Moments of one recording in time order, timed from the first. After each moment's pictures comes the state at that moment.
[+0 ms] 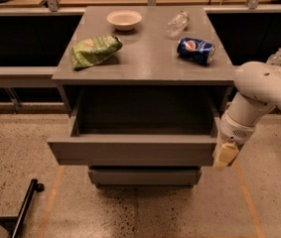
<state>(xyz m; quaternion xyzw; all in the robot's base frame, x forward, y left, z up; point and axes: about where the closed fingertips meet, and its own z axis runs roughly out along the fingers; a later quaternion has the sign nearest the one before) 0.496 -0.247 0.670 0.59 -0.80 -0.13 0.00</state>
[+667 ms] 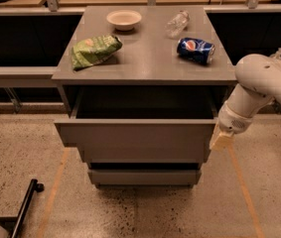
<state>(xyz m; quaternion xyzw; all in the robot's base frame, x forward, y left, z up) 0.527 -0.248 0.673 0.60 -0.79 -0.13 -0.03</state>
